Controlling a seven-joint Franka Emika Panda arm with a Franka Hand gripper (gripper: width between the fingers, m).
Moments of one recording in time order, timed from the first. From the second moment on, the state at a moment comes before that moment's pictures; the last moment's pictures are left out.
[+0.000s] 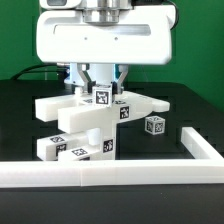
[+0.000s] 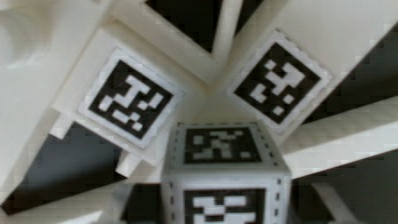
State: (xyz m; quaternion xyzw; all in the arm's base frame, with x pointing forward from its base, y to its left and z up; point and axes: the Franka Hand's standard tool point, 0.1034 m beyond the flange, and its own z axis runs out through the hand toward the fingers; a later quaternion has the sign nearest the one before) arm 0.595 -0.018 0.118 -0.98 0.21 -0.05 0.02
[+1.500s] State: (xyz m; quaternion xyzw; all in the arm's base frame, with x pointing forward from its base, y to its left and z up) arm 0.596 -0.015 0.118 -0.76 0.64 -0.03 0.05
